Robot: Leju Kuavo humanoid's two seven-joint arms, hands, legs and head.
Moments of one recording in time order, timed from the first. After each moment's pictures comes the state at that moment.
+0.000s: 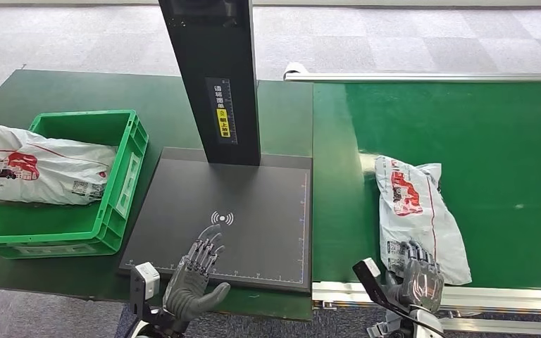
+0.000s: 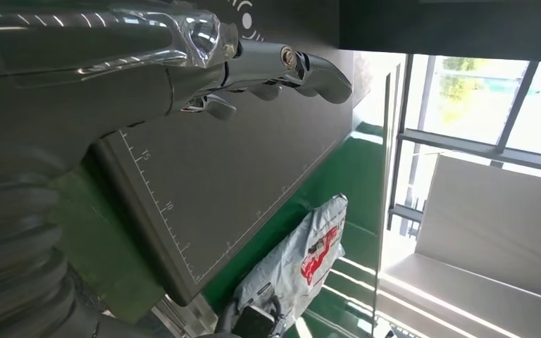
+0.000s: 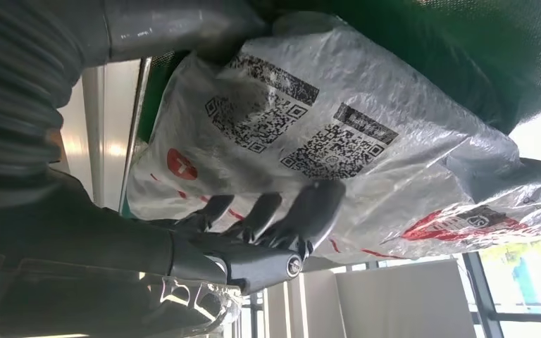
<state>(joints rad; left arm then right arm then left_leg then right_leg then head) 0.12 -0.19 -0.15 -1.40 0.03 -0.28 -0.41 -0.17 0.12 -0.35 -0.70 1.41 -0.69 -0.23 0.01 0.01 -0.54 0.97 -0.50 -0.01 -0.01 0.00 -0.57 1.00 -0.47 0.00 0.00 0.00</state>
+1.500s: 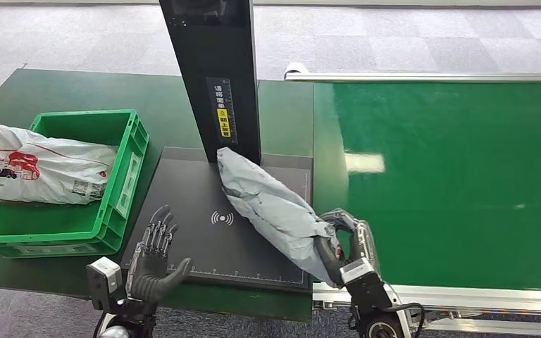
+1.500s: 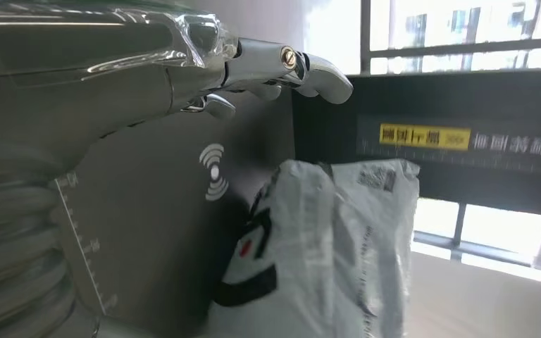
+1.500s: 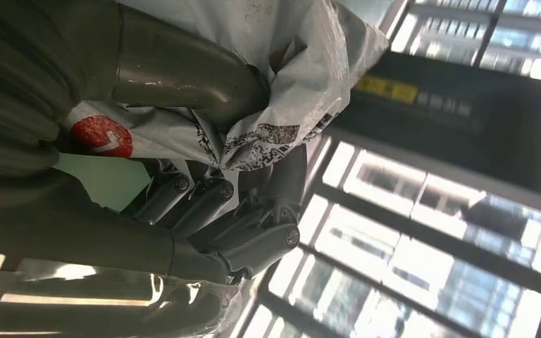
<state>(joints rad) 0.10 -0.18 0.01 -1.47 -0.02 -0.17 -0.49 0.02 0.12 0.29 -1.46 0.43 -0.01 -0.45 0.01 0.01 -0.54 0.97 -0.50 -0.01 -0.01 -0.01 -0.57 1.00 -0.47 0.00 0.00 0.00</state>
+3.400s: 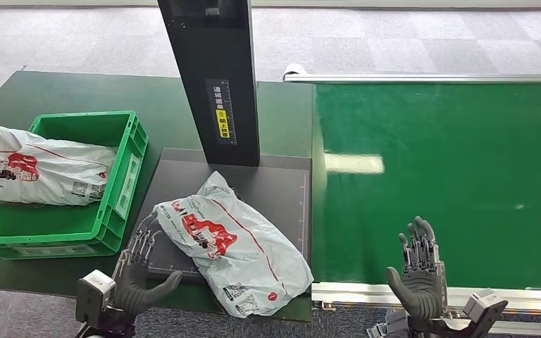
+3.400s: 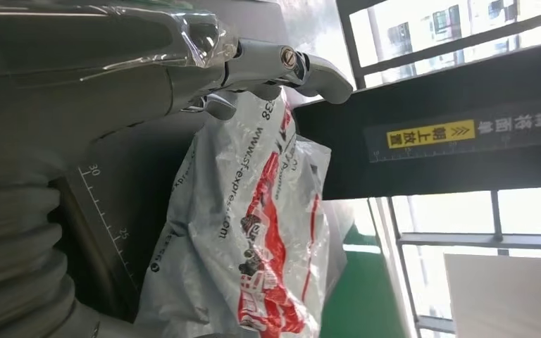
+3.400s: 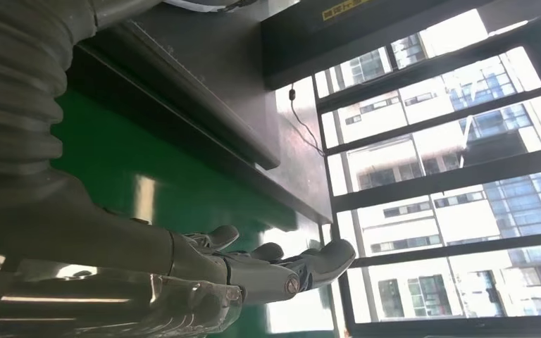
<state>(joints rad) 0.16 -0.17 0.11 -1.57 -0.27 -0.24 -0.52 0.11 0.11 -0.17 -1.32 -0.13 0.44 -0.54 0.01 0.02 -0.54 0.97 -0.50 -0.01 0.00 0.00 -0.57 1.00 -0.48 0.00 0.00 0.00</state>
